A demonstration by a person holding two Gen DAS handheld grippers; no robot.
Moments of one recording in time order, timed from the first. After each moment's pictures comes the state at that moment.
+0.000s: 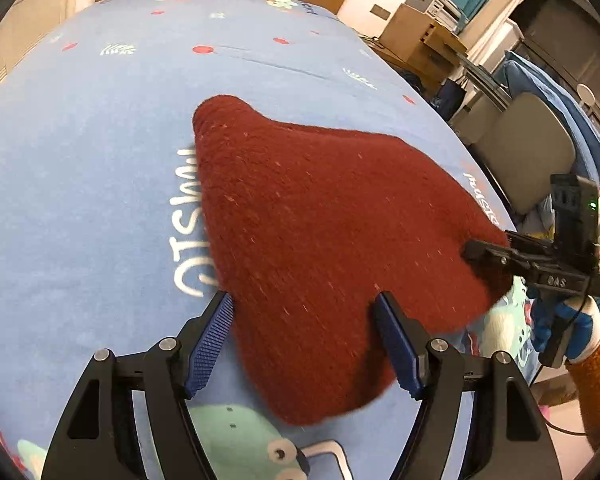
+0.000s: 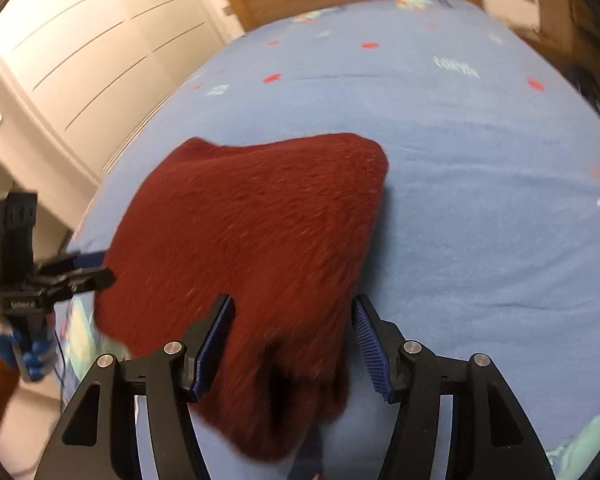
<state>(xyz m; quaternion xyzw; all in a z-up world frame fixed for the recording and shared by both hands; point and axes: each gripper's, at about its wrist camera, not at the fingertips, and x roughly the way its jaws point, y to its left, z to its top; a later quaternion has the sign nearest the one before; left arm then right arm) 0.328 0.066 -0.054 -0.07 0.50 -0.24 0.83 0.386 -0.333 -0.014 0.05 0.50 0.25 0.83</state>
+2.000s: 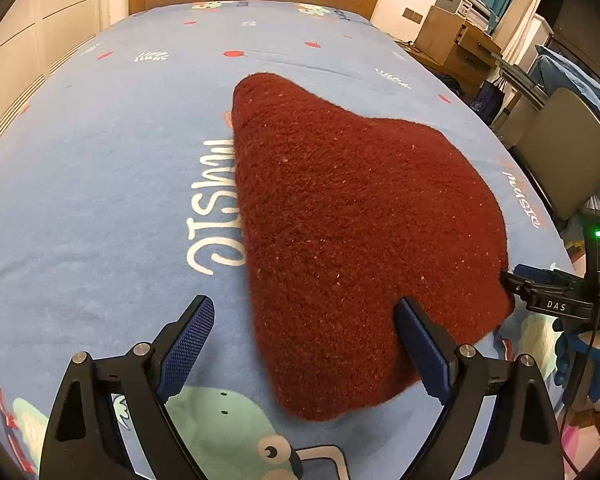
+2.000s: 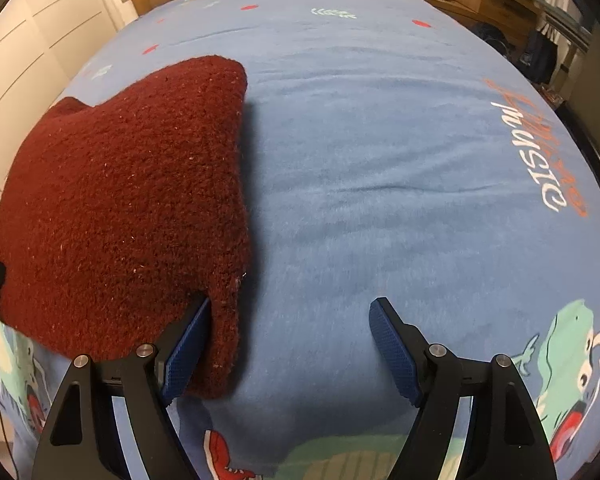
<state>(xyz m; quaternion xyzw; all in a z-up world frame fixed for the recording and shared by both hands) 0.306 0.041 -0.069 -0.04 0.49 -0.16 0.86 0.368 -0.368 -0.058 0.03 0.56 0.05 0.83</state>
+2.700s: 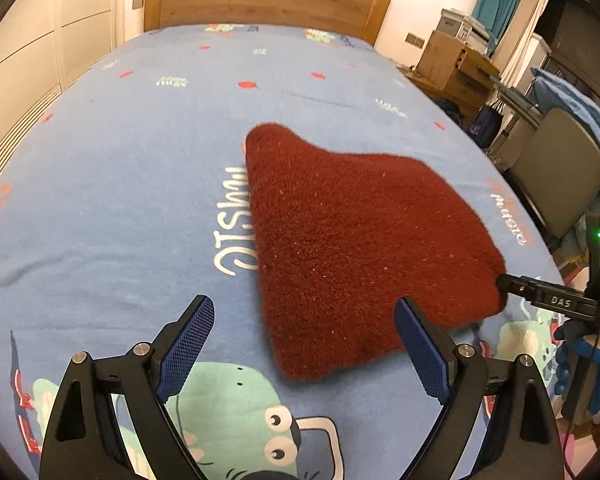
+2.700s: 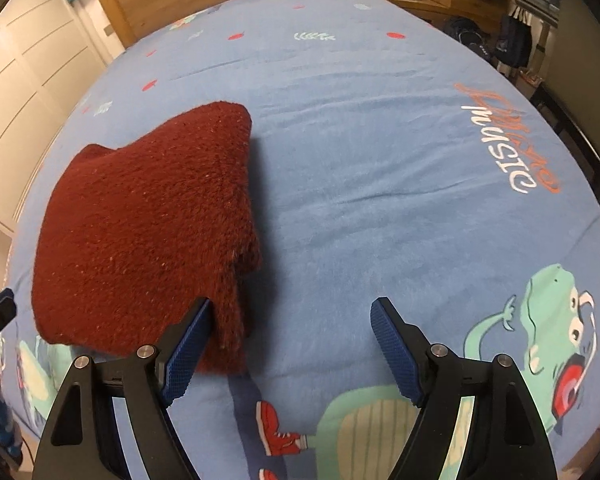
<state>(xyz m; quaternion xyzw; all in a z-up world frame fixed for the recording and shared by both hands) 0.282 0.056 -0.027 -0.05 0.45 -0.15 0.88 0.343 -0.371 -0.016 0.08 0.54 0.03 0.84</state>
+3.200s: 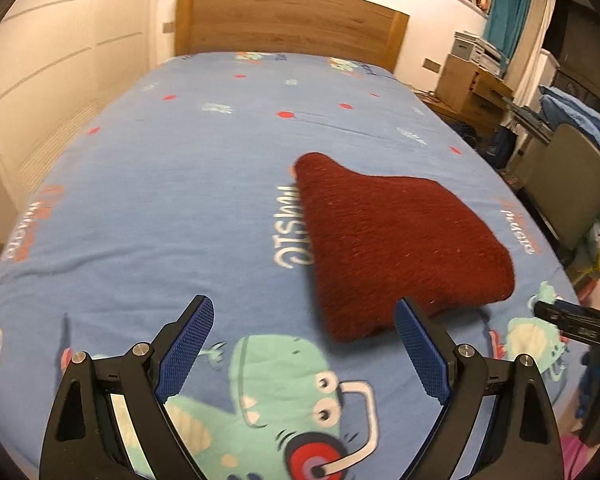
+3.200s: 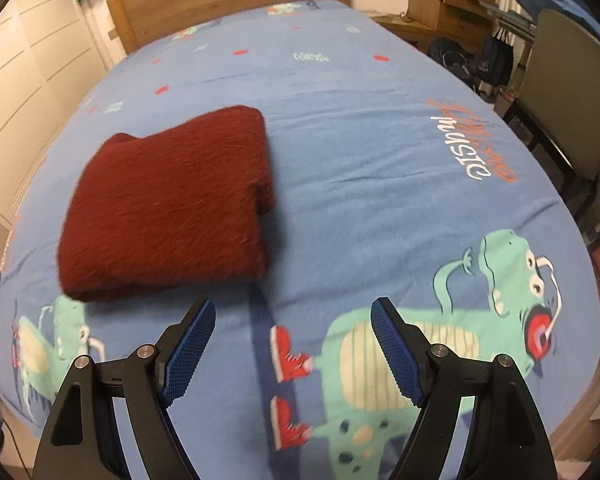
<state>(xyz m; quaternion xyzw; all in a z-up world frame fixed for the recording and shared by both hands) 0.231 0.088 -0.003 -0.04 0.41 -0.09 0.91 0.264 -0.352 0.024 0.05 0.51 0.00 0.86</state>
